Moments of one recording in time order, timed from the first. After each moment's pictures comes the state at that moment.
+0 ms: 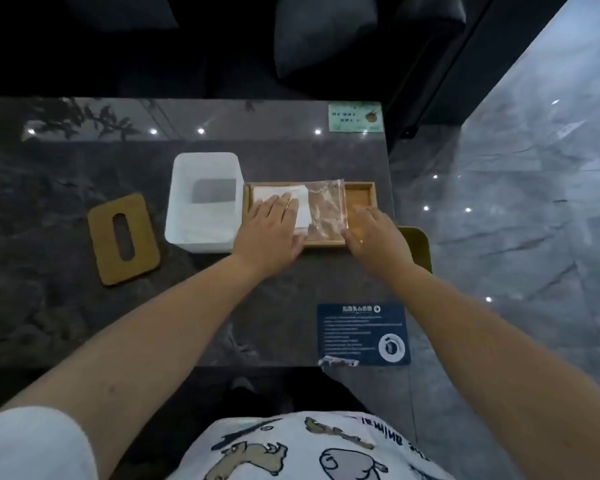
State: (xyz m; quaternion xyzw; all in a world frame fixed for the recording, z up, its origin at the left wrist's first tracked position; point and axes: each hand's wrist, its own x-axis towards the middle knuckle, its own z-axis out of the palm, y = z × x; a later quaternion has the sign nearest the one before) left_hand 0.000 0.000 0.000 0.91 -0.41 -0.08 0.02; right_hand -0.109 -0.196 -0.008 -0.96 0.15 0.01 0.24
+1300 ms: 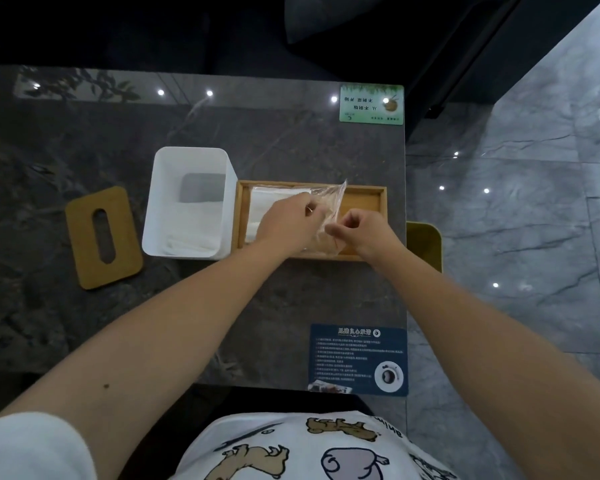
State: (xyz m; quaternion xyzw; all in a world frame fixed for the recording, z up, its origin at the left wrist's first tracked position) left_hand 0.036 -0.074 -0.016 0.91 -0.19 -0.25 0.28; right_hand -0.043 -0.215 -0.033 -0.79 0.29 0.17 0.51
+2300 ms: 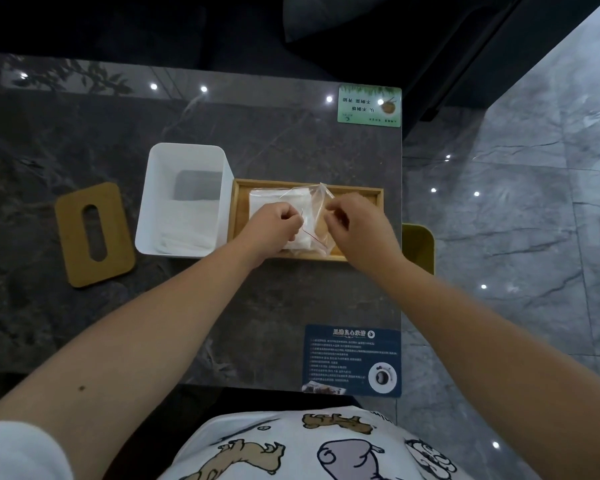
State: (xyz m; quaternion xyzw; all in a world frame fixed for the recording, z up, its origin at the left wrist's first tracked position) left_hand 0.045 -0.046 -0.028 0.84 -0.08 -0.37 0.39; right_hand -0.046 -0.203 -0.006 -0.93 0.11 -0.03 0.34
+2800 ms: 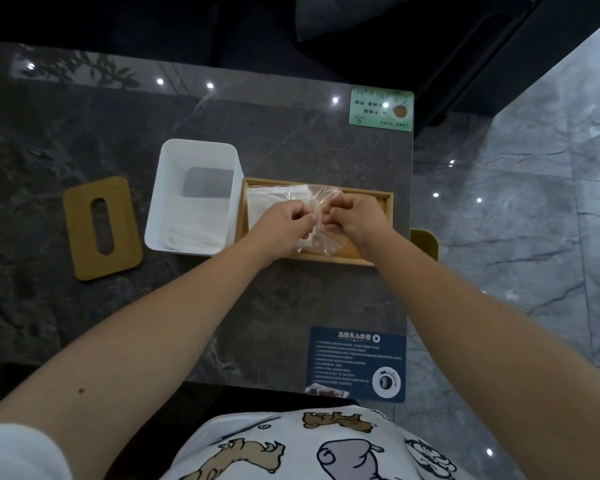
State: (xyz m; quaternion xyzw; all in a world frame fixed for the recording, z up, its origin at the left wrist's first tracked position) left_hand 0.045 -0.043 -0.020 0.82 -0.12 -0.36 0.42; right_hand -0.002 -0.200 -0.022 -0.69 0.38 0.15 0.60
